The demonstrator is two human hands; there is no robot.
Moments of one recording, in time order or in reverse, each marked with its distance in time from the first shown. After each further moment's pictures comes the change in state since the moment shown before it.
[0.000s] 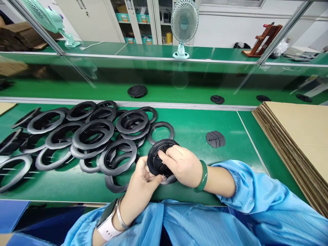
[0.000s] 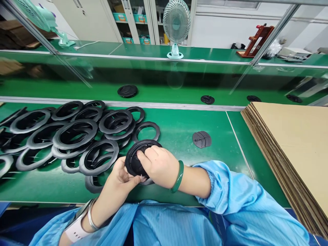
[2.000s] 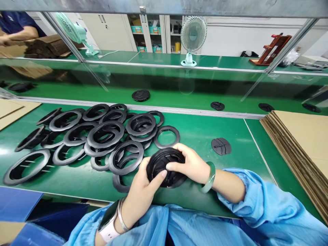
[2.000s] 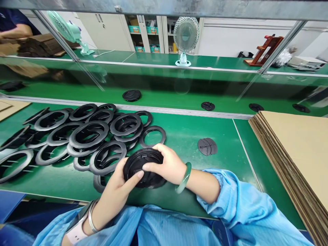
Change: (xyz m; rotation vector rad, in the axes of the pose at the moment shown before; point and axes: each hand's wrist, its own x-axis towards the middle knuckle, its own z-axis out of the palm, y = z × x) left_hand -0.007 0.022 -0.006 0.397 0.124 0.183; right_hand 0.008 0.010 0.000 1.081 -0.043 0.721
